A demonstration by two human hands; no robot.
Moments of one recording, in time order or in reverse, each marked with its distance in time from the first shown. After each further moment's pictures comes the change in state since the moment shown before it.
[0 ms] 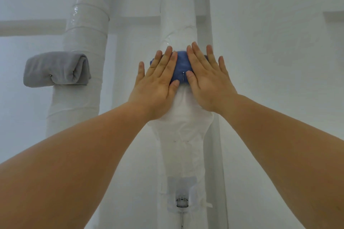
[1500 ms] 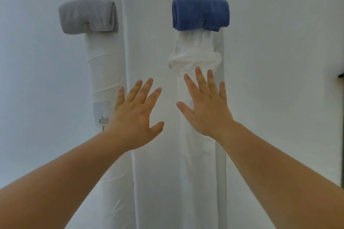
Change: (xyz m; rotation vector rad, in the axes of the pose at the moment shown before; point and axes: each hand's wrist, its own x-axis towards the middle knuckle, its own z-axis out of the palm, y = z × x) left_hand -0.242 -0.015 -0.100 0.146 -0.509 -0.080; right_hand -0.187 -0.163 -0.015 -0.064 -0.396 0.236
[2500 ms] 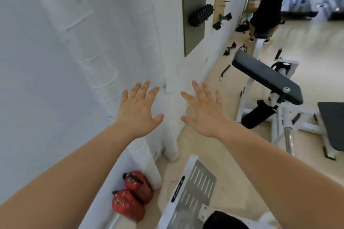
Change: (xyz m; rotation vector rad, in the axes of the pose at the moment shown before) left_hand -0.315 -0.184 0.136 -0.659 -0.482 0.854; right_hand -0.350 -0.424 0.065 -0.346 -0.624 0.972
